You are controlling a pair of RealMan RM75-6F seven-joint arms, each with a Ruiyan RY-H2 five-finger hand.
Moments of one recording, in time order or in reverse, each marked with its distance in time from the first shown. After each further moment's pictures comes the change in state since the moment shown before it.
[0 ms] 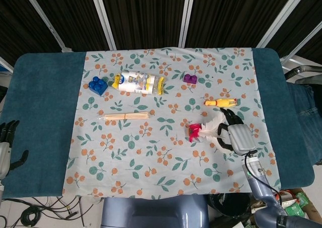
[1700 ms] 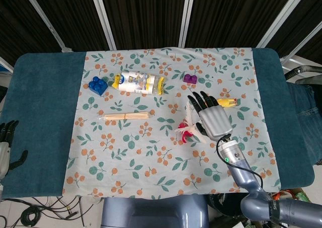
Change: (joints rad) left arm -0.002 0.008 0.000 -0.003 -0.008 -0.007 -0.003; right arm 0.228 0.130 0.112 -0.367 0.284 -0.036 -0.534
